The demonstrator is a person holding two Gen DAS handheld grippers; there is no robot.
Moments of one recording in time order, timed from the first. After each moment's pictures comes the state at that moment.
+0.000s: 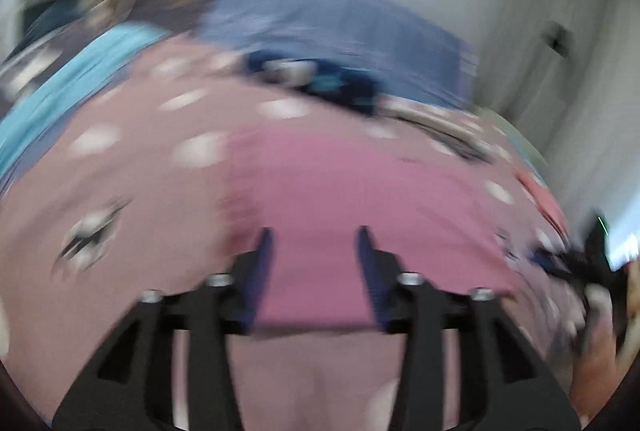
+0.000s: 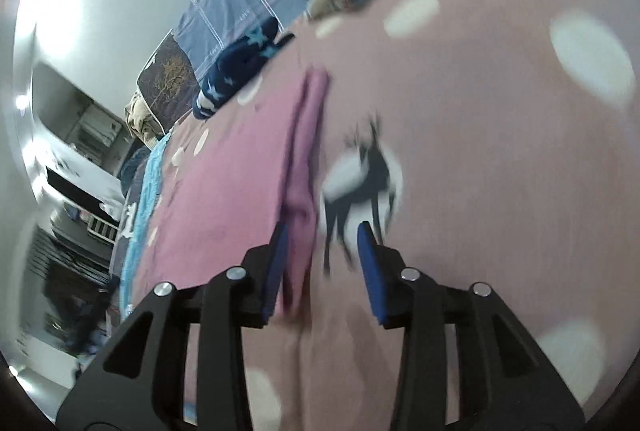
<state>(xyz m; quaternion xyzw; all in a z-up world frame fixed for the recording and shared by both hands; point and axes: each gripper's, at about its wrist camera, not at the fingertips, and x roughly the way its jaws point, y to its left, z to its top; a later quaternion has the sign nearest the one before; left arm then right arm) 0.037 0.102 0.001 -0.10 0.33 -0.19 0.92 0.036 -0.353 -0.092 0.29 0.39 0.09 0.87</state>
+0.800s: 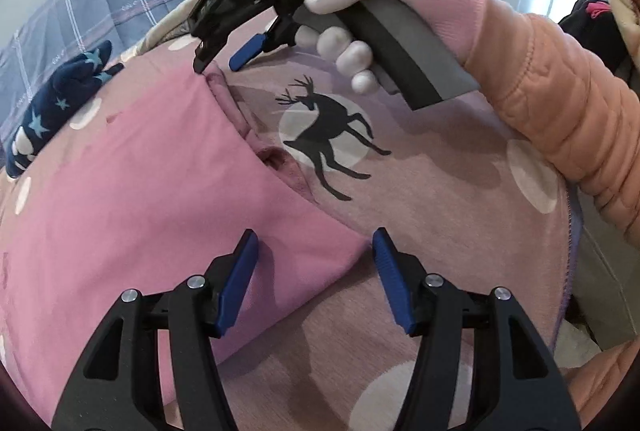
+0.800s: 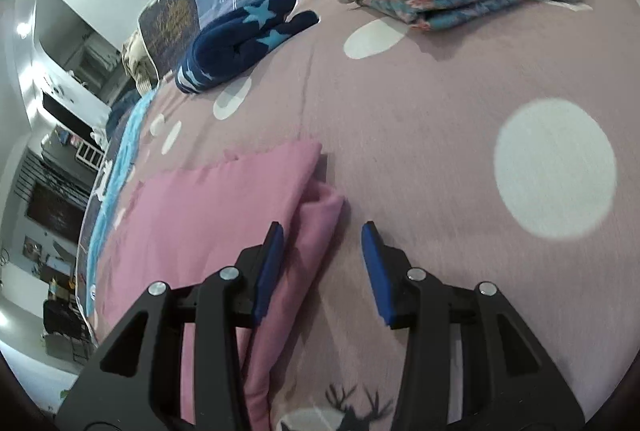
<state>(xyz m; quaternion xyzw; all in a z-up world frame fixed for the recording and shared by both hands) 0.033 -0.204 -0.076 0.22 0.39 -0.37 0.81 0.225 -0.358 -0.107 0.20 0.47 0.15 0.85</state>
